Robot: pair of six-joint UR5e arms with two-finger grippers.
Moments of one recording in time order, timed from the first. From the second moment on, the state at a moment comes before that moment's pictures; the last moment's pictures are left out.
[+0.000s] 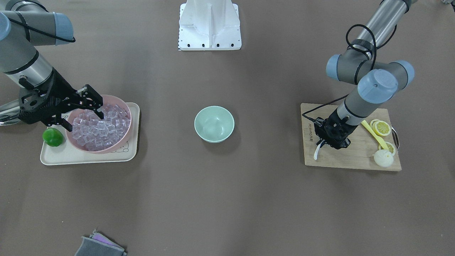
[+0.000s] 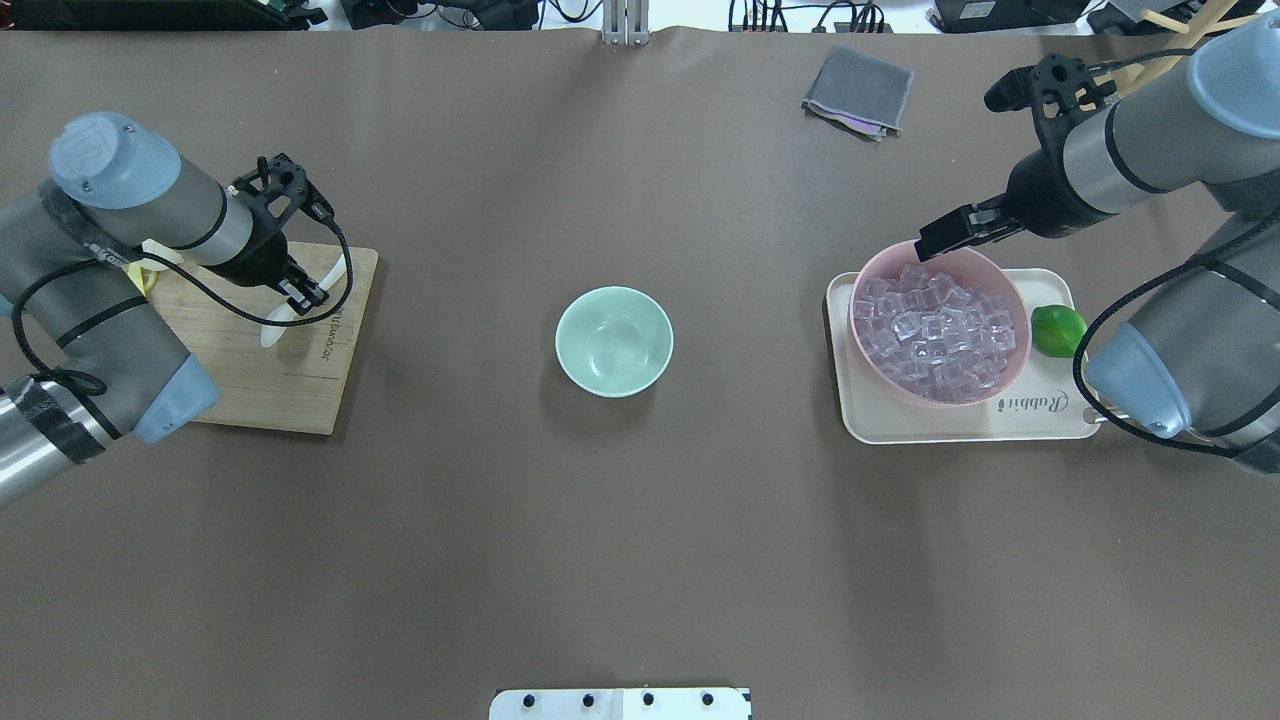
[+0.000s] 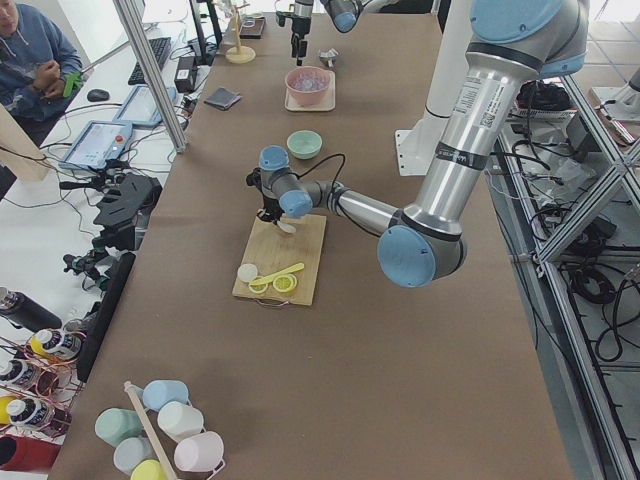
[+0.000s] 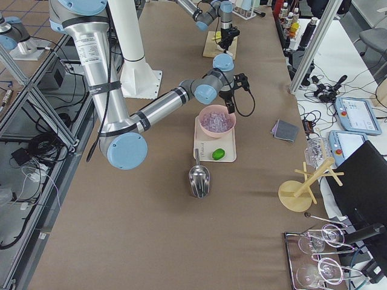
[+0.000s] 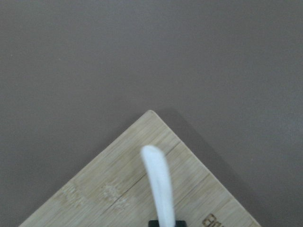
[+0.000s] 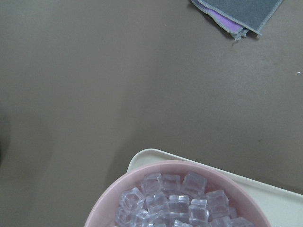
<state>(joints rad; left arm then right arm) -0.85 -1.95 -1.45 -2.09 -2.10 -0.19 0.95 -1.30 1.86 -1.27 2.15 0.67</state>
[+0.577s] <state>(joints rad) -0.83 -2.13 -1.48 -2.00 -2.18 -0.65 0.92 -1.30 1.86 -1.27 2.12 0.67</state>
